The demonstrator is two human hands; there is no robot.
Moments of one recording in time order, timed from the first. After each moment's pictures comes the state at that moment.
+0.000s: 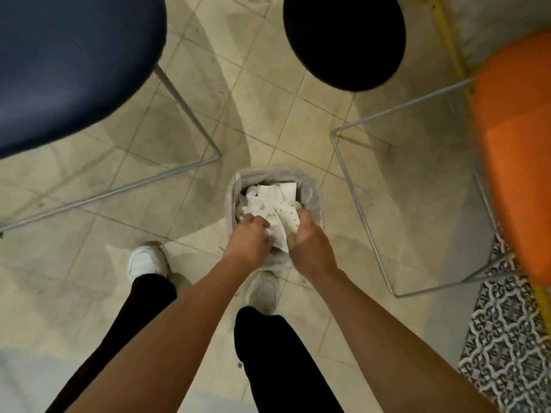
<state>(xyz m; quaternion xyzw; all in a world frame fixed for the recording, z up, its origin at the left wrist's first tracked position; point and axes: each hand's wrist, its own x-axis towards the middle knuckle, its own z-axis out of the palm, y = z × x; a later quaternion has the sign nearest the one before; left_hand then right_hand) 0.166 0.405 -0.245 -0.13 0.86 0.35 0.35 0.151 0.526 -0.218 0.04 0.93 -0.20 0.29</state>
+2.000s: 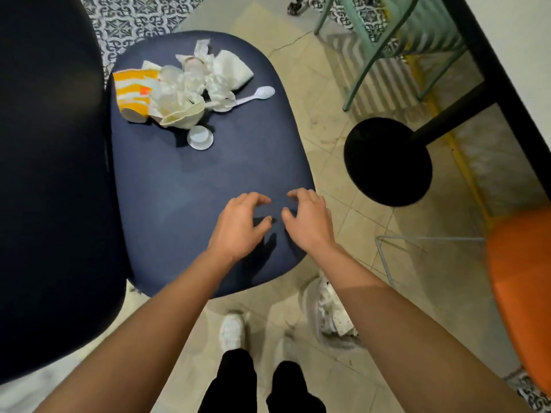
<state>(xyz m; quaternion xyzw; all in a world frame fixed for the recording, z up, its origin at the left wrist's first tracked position) 0.072 0.084 -0.013 -0.13 0.91 0.40 0.05 0.008 0.215 0.004 -0.11 0.96 -0.19 0.20</state>
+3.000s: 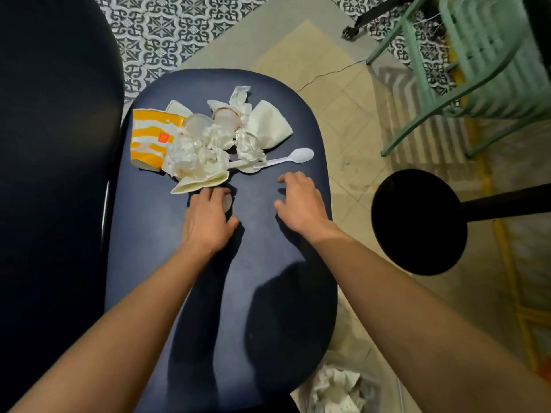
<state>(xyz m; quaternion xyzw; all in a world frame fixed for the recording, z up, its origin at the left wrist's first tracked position) -0.069 -0.043 -0.053 -0.35 0.89 0.28 0.11 -0.191 0.079 -0.039 -0.28 0.92 -0.09 0.25</state>
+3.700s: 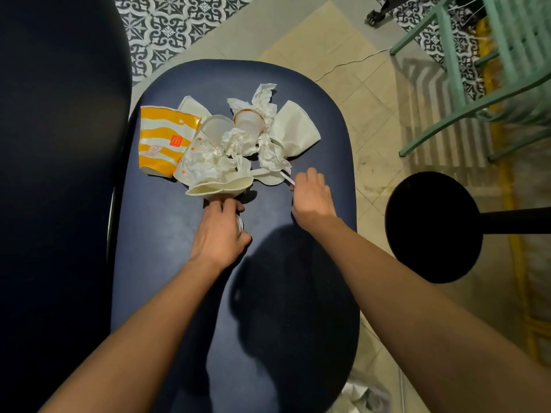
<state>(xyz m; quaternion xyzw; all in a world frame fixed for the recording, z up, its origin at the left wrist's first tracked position) -0.075 -0.068 -0.084 -0.35 0.86 0.33 0.15 -0.219 0.033 -0.091 -0.30 0.93 -0.01 0.23</state>
